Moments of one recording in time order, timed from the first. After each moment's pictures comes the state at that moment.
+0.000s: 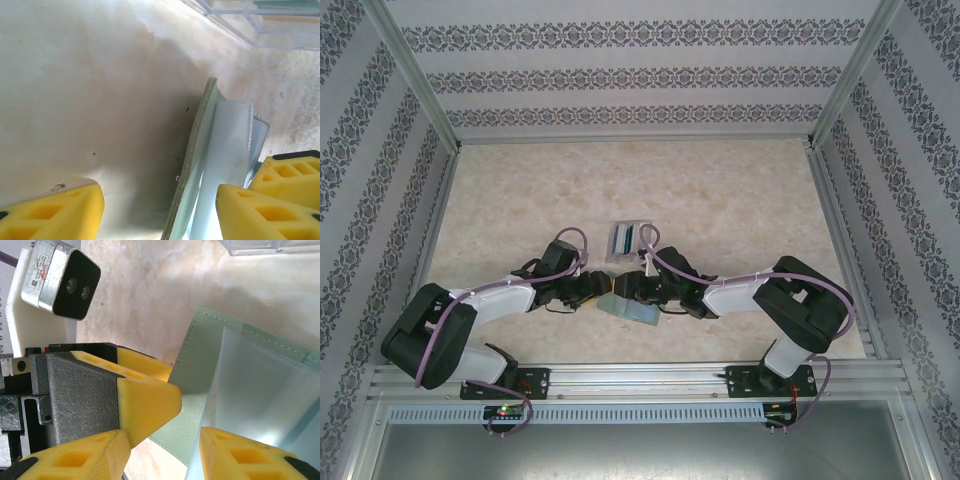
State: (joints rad) left arm -0.49 1.38 0.49 -0.06 0.45 -0.88; right arm 0.86 1.65 0.57 0.53 -0.42 1.07
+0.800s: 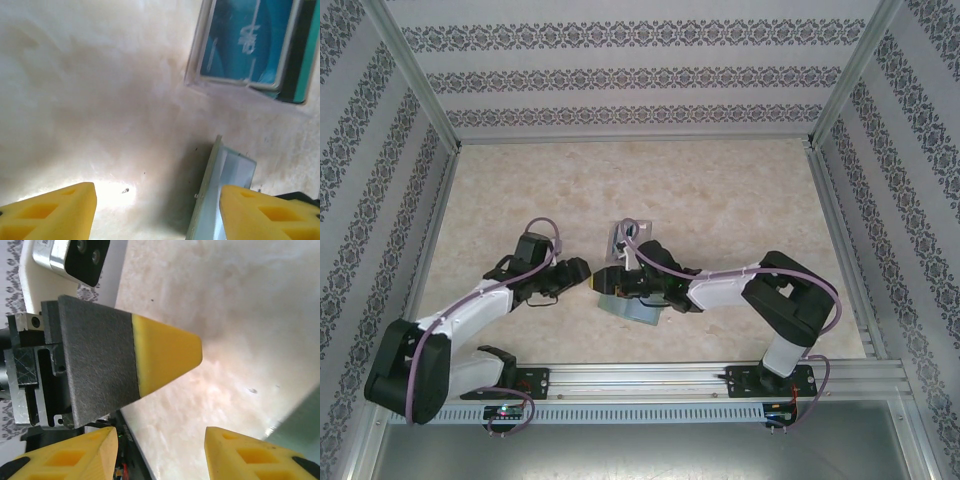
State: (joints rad) left arm -0.29 1.15 0.50 -0.24 0.38 -0.77; right arm 0.91 1.72 0.73 0.56 -0.47 1.04
